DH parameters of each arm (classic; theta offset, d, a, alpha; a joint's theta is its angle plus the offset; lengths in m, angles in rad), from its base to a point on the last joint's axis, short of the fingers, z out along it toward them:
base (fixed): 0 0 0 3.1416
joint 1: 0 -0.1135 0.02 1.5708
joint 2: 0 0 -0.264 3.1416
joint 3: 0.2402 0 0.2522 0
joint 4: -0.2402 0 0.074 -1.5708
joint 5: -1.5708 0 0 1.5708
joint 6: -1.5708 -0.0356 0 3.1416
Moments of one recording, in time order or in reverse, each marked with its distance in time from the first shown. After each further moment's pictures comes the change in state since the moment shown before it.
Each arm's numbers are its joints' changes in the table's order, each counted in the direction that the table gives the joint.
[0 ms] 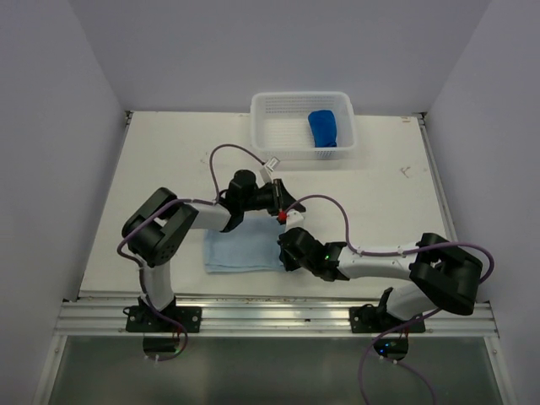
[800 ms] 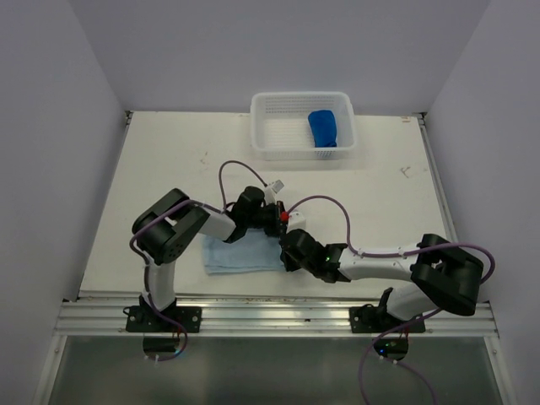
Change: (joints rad) left arm 0.076 0.096 -0.061 -0.114 0.079 -0.086; right arm -0.007 -0.009 -0.016 0.008 -0.039 -0.031
